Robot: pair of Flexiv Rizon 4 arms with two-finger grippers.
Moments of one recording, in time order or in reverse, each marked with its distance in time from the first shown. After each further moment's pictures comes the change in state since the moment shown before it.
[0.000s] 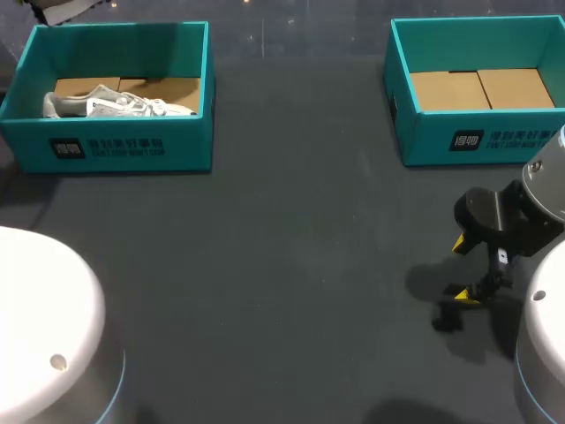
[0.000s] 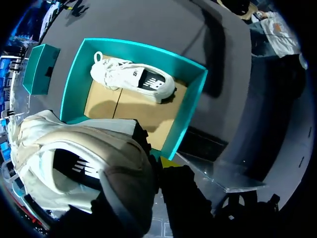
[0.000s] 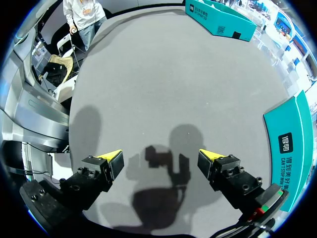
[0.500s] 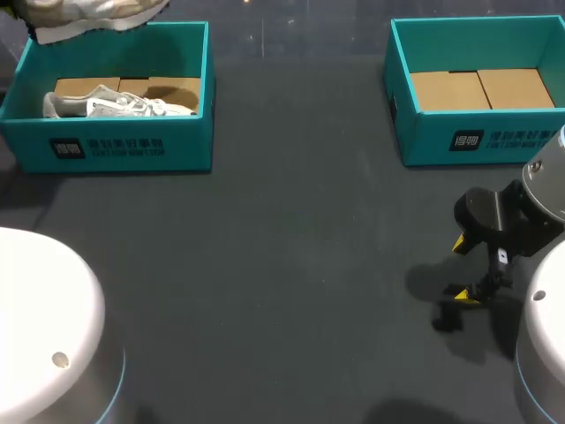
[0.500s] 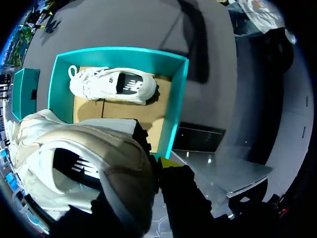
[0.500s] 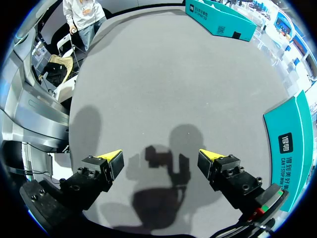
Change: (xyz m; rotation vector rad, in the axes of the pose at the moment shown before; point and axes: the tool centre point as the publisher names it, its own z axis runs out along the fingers) left arm 0.018 -0.008 0.022 -0.011 0.068 0.221; right arm 0.000 0.000 0.000 0.000 0.000 0.000
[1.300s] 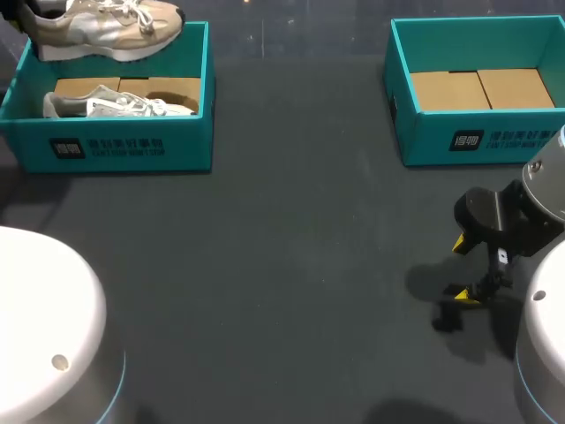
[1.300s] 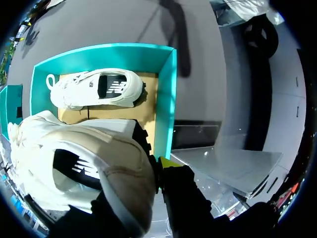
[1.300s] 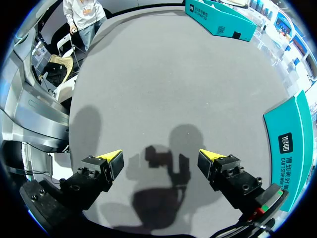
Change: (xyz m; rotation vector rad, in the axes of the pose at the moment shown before) left arm -0.002 -0.006 0.033 0.010 0.092 0.122; right arm 0.000 0.000 0.000 0.000 0.000 0.000
